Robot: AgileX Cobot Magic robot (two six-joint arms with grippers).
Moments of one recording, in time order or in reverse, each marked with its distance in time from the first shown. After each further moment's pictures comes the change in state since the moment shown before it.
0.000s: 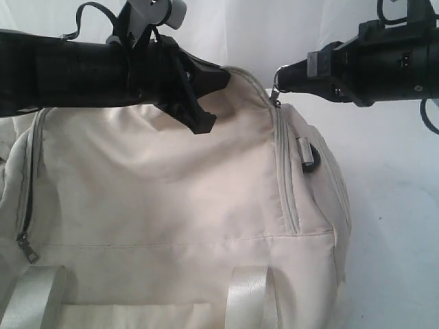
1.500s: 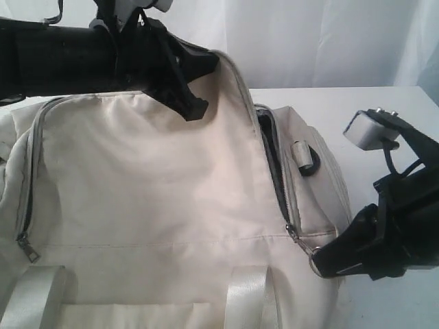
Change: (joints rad) left arm 0.000 -0.055 0.000 0.010 -0.074 0.000; right arm 0.032 -0.174 0.213 -0.519 0.386 0.322
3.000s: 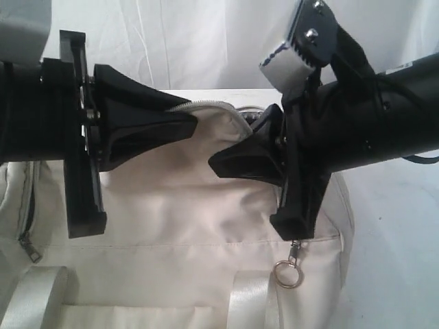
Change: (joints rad) left arm 0.000 -0.421 0.291 0.275 0.312 -0.166; right arm 0.318 0.060 -0.182 0.230 -0.357 -0.562
